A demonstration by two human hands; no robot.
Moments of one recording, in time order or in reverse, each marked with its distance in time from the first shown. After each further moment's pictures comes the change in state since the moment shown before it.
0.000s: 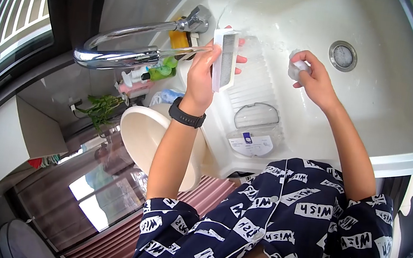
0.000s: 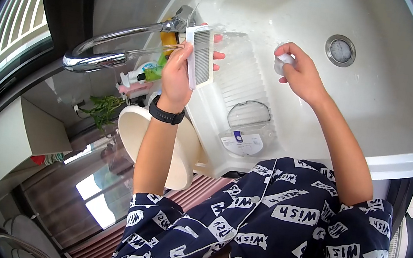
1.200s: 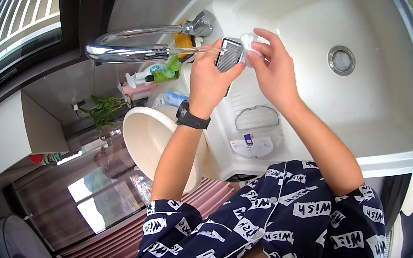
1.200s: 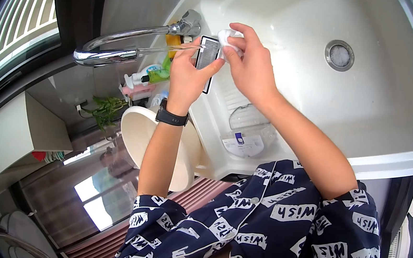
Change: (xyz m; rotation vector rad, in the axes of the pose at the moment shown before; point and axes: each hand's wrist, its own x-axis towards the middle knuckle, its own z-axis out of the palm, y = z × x) left_hand -0.005 -0.005 -0.001 0.893 0.253 0.295; right_hand 0.013 -0.062 0.098 0.067 0.167 -0.318
